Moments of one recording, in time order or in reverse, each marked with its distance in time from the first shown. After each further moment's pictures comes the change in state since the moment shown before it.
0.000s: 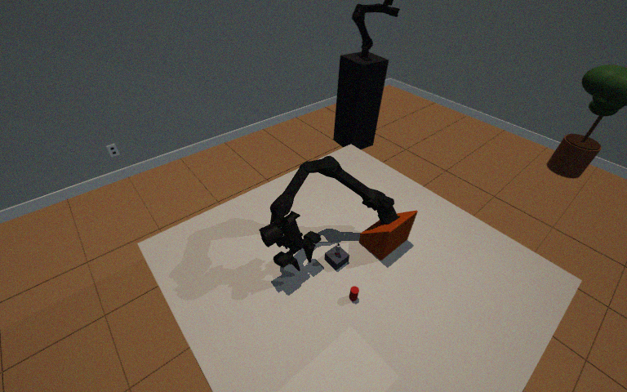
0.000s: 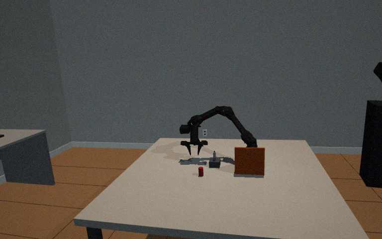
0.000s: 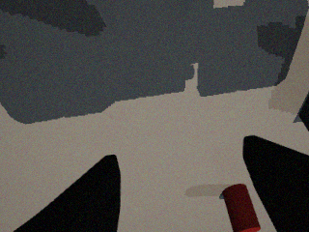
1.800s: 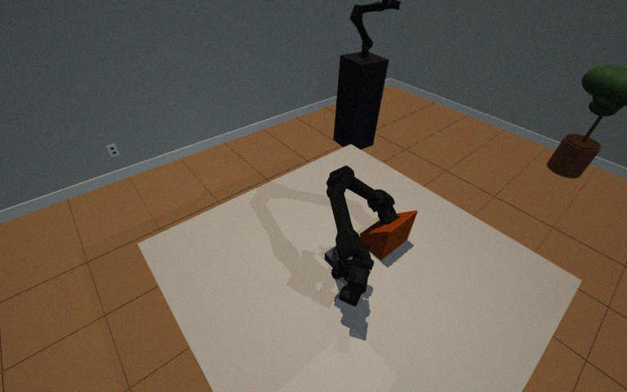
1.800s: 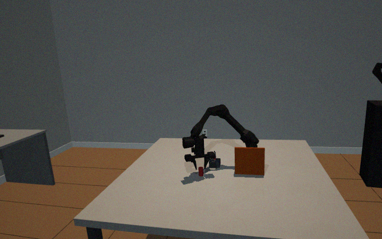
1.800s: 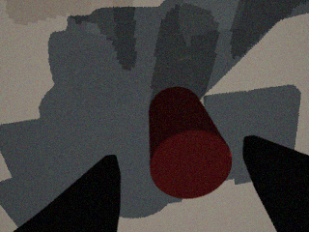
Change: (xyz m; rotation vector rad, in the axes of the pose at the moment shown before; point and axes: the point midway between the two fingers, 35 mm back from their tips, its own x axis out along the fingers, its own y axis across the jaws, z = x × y) arm 0.103 -0.072 -0.183 -0.370 -0.421 -0.050
